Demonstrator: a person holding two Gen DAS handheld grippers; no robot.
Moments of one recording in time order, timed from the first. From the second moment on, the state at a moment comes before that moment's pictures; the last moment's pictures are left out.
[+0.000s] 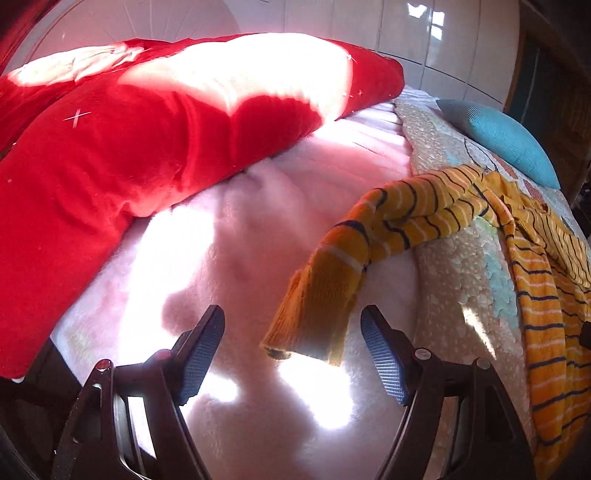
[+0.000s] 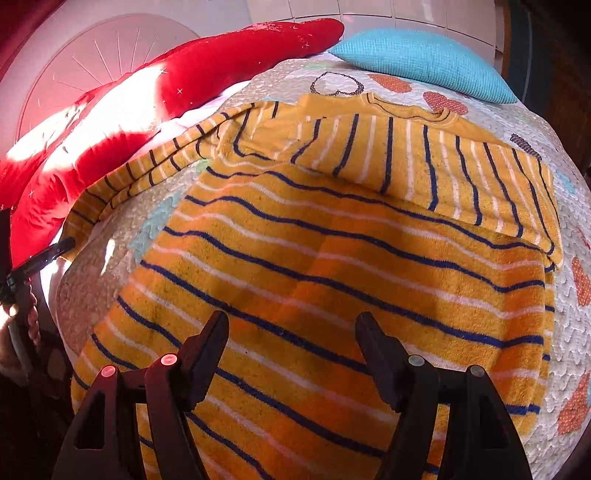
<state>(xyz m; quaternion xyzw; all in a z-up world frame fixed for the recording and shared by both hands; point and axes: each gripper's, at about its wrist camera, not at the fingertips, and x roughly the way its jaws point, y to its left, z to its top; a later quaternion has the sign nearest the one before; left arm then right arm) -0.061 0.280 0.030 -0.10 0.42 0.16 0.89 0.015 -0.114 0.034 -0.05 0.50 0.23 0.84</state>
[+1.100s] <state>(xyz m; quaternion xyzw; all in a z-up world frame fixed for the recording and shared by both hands) -0.005 -0.085 0.050 -0.10 0.48 -0.24 0.84 -0.039 -0.325 0.082 0.13 0.42 0.12 0.89</state>
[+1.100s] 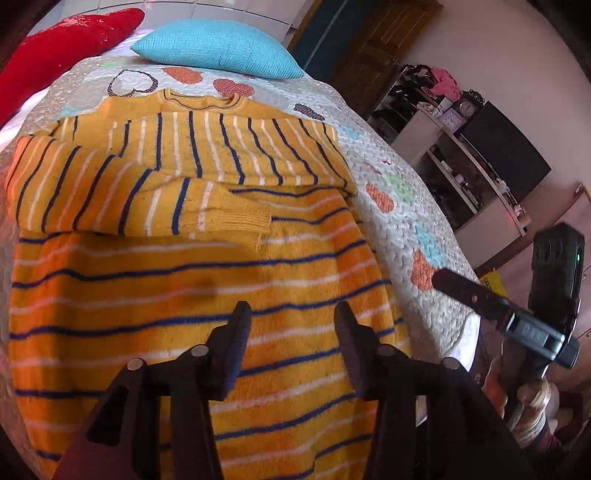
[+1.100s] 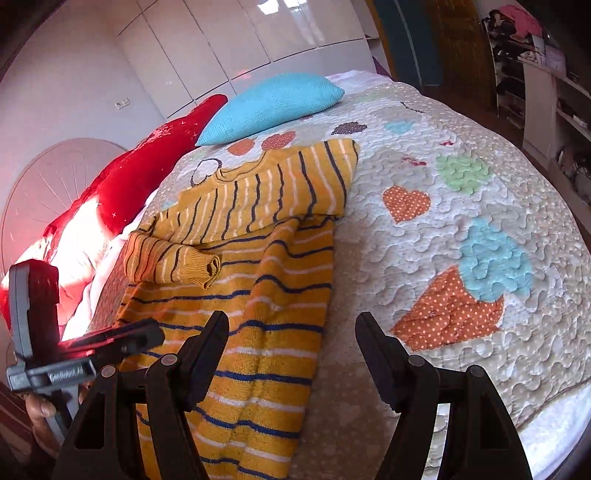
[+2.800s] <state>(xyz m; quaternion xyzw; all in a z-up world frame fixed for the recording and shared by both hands) -0.108 0.092 0.042 -0.22 0.45 -0.05 0.86 0.134 -0.133 0.102 0.02 0.47 0.20 0.86</state>
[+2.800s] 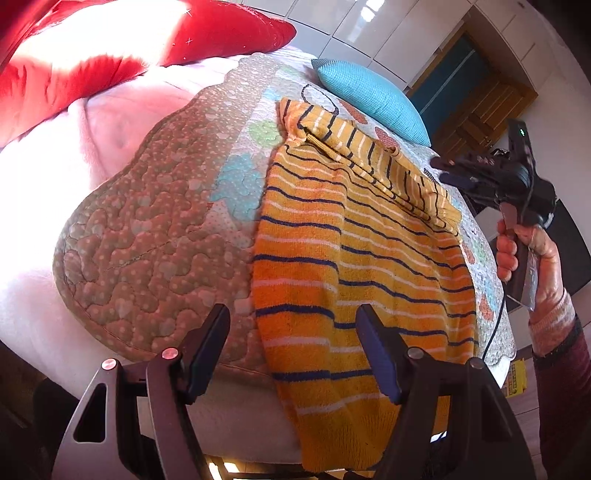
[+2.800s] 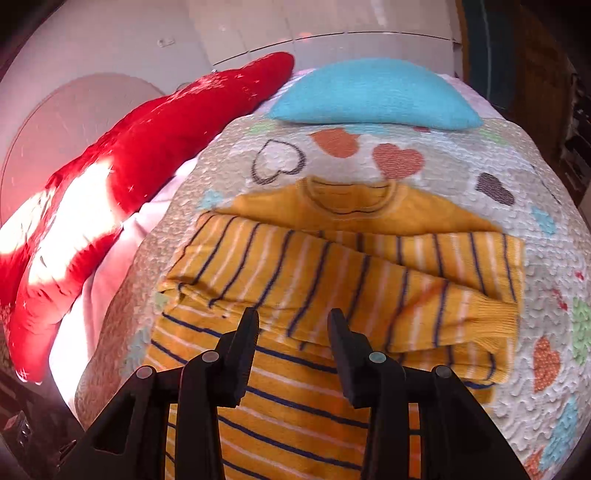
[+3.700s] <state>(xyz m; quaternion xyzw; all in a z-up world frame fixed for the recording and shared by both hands) -0.132 0.117 0.040 -0.22 0.44 -0.03 0.87 0.171 -0.177 0.056 0.15 0.51 0.17 0.83</state>
